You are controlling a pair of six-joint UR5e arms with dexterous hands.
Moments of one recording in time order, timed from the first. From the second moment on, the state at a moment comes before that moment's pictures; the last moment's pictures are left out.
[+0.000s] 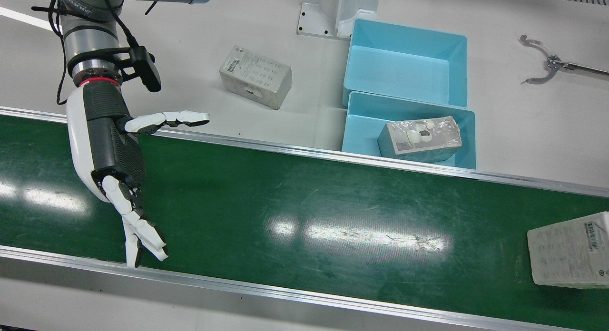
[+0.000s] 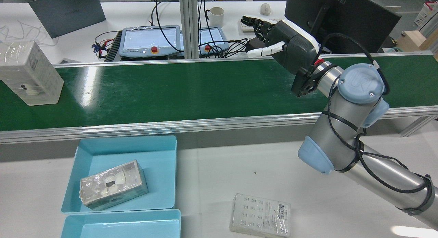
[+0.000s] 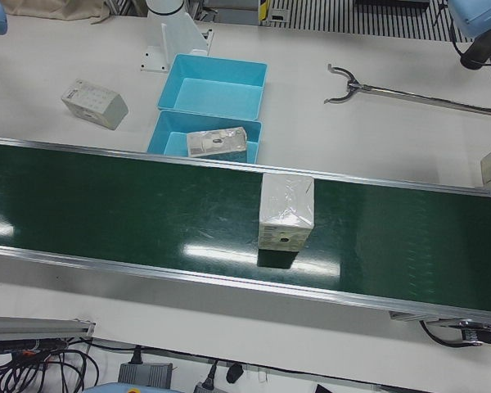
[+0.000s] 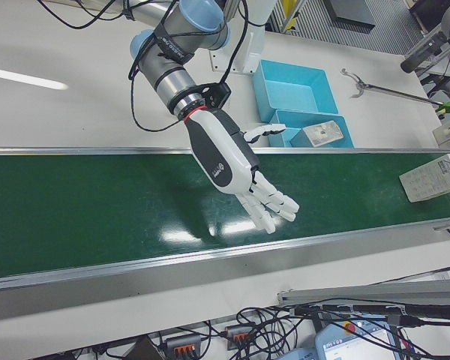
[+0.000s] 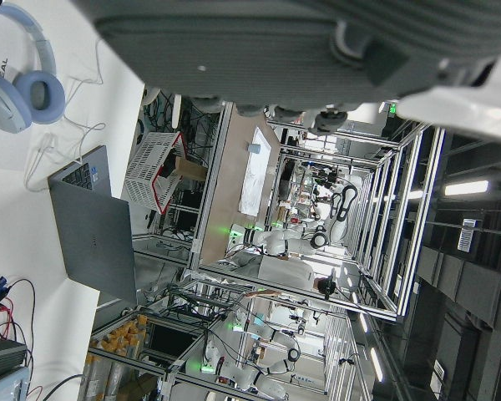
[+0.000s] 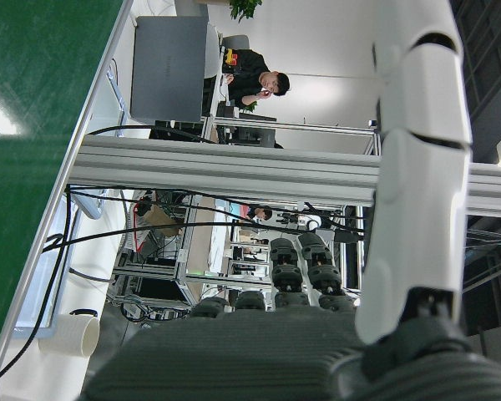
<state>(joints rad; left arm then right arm) -1.82 -1.81 -1.72 0.52 1.92 -0.16 0.91 -1.00 1.81 -3.61 -1.29 -0.21</state>
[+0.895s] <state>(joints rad) -1.82 -1.81 -1.72 0.52 1.92 -0.16 0.91 -1.00 1.81 -3.61 -1.29 -0.21</state>
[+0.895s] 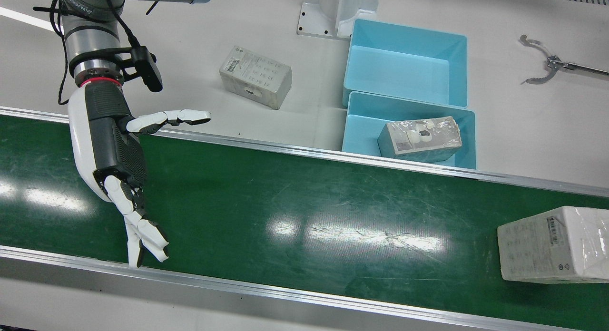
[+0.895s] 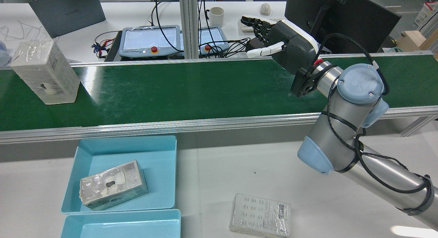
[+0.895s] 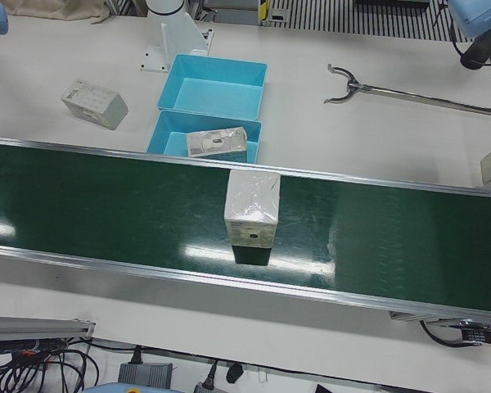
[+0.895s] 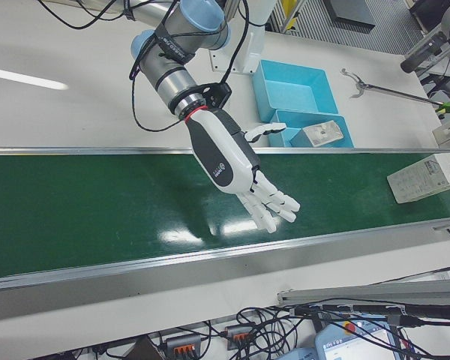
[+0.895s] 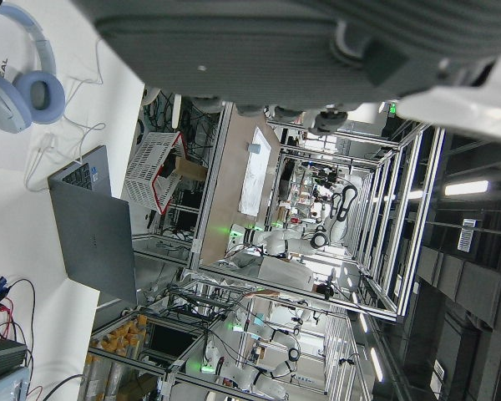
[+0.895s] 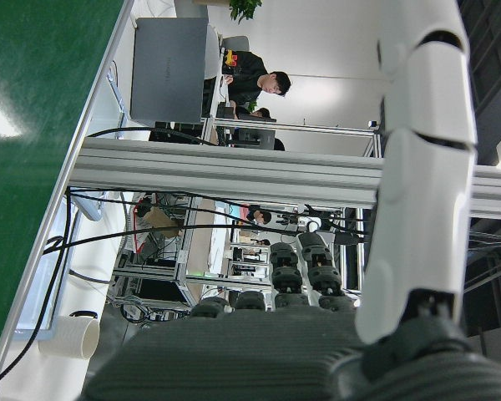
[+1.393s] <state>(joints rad) -1.82 -1.81 -1.72 0.52 1.92 -0.16 0.91 -1.00 1.81 -3.61 -1.29 -0.21</state>
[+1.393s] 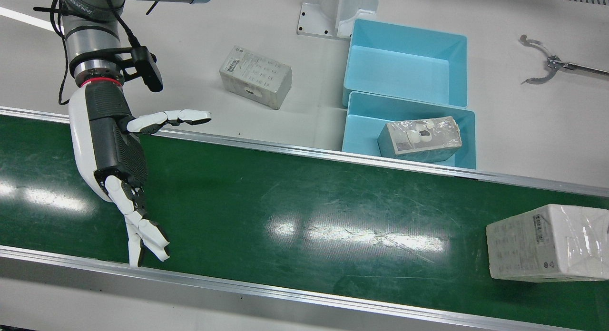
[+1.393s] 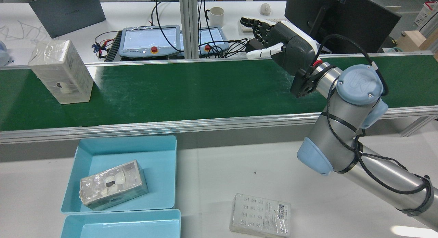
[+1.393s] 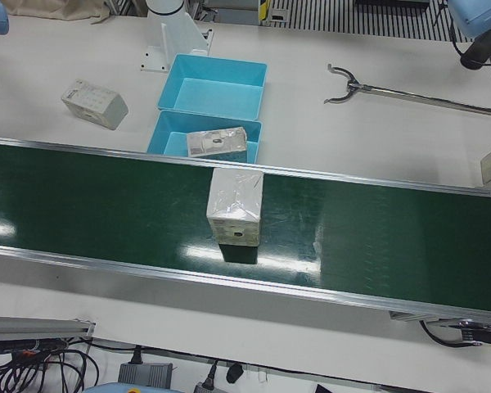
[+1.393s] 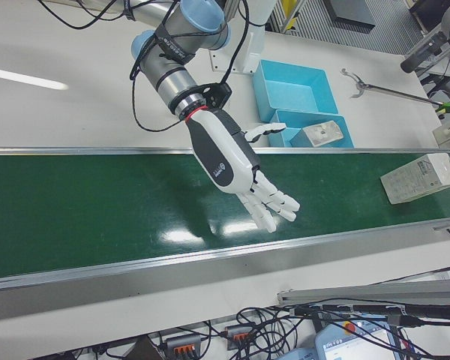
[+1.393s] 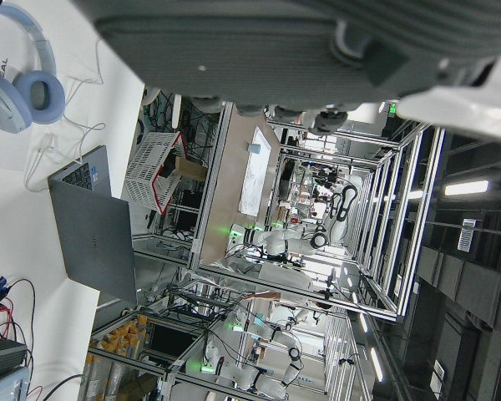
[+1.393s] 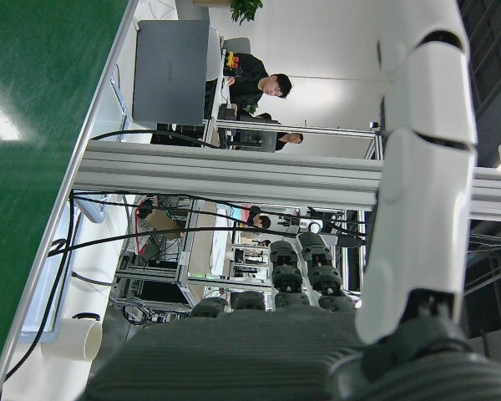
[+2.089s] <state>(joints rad) -1.82 -1.81 -1.72 0.52 1.92 -0.16 0.90 -1.00 1.81 -3.61 -1.29 -0.21</state>
